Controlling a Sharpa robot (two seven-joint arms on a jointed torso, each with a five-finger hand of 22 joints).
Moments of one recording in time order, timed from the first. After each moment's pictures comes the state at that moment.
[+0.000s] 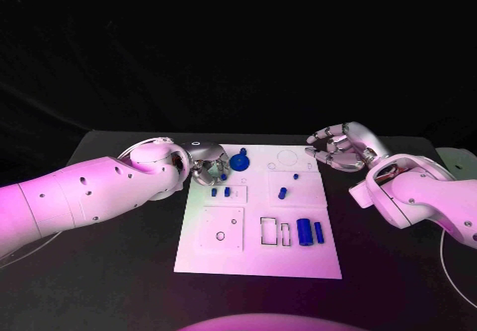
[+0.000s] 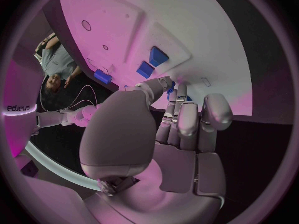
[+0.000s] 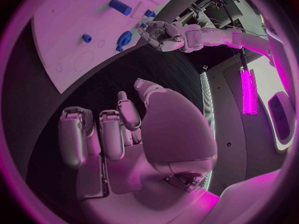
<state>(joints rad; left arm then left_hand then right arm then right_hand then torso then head) 1.22 -0.74 -0.03 1.37 -1.56 -0.08 0.00 1.39 -0.25 0.62 0.06 0.18 0.90 0.17 0.22 0.34 1.11 0.10 0.19 0.15 1.38 0.03 1.38 1.03 0.11 1.32 0.11 1.28 1.09 1.28 -0.97 -0.13 1.67 -0.89 -0.61 0.04 1.34 -0.16 0.37 0.26 0.19 0.85 0.17 0.22 0.43 1.31 0.08 1.23 1.28 1.46 0.01 1.48 1.31 0.02 1.47 0.11 1.43 1.31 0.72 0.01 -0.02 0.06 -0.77</state>
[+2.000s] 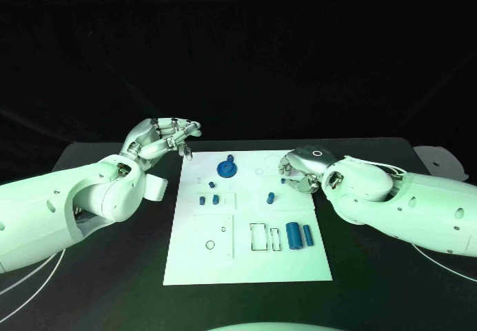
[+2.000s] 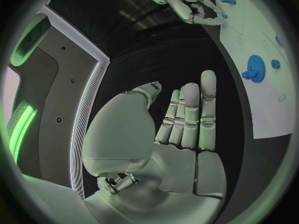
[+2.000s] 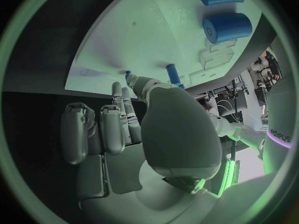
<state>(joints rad) 1.21 -0.96 -0.03 1.60 -0.18 -0.34 0.46 1.32 -0.17 0.41 0.22 0.19 0.88 0.19 0.24 0.30 0.93 0.13 0.38 0.21 1.08 0.06 1.19 0.49 0.17 1.07 0.14 0.85 0.59 1.25 -0.80 -0.14 1.53 -1.77 -0.30 -0.26 1.41 -0.24 0.60 0.14 0.06 0.96 0.15 0.23 0.41 1.08 0.09 0.18 0.27 1.47 0.01 1.36 1.31 0.05 1.46 0.10 1.36 1.31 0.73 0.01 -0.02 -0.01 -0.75</state>
